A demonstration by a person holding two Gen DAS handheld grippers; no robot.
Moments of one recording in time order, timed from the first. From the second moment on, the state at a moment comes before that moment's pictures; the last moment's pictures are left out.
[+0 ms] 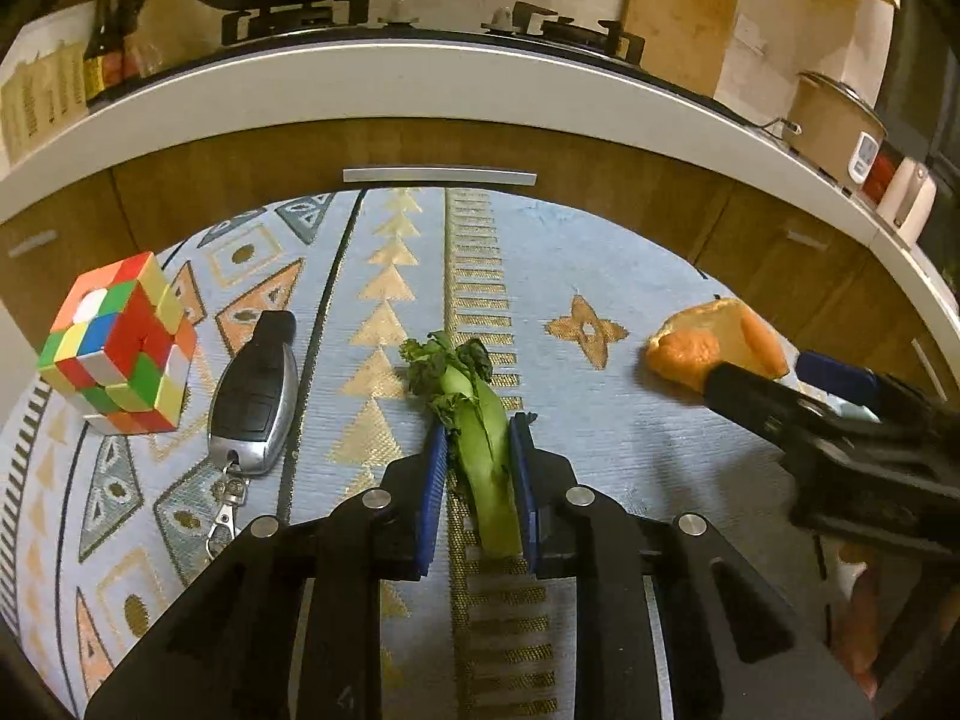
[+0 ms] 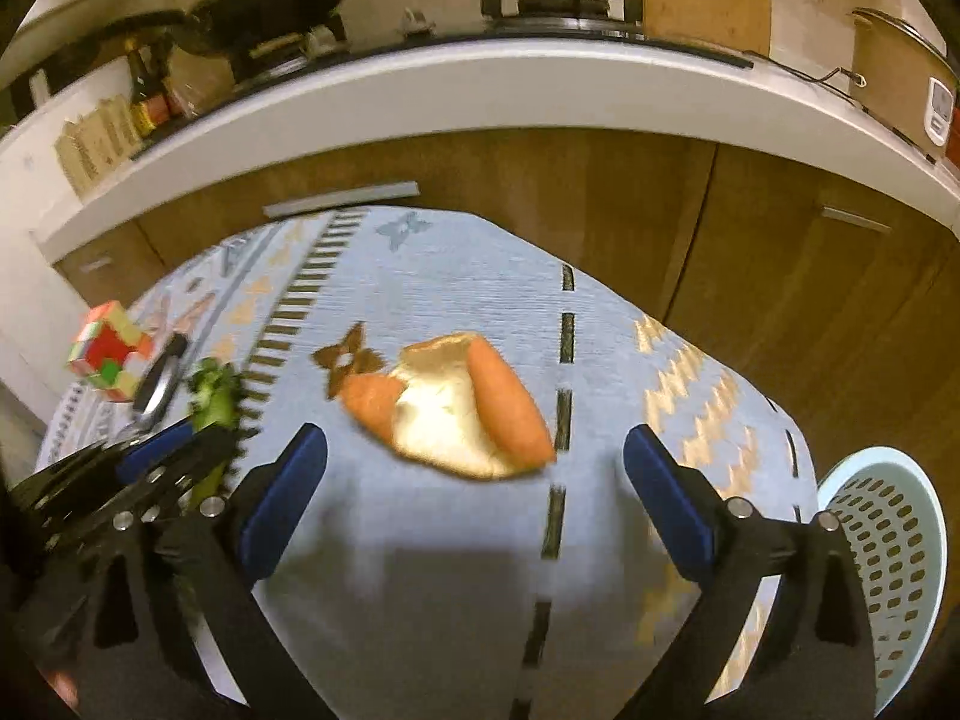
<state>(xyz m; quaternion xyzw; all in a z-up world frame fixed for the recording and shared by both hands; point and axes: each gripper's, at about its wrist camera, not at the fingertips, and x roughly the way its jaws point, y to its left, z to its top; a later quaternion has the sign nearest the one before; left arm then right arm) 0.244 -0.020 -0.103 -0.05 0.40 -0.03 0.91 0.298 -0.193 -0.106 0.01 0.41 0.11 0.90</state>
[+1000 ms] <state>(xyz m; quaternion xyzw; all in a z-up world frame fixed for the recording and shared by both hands) 0.207 -0.034 -0.088 -0.06 0.38 -0.13 0.91 0.222 -0.215 -0.083 0.01 0.32 0.08 0.94</state>
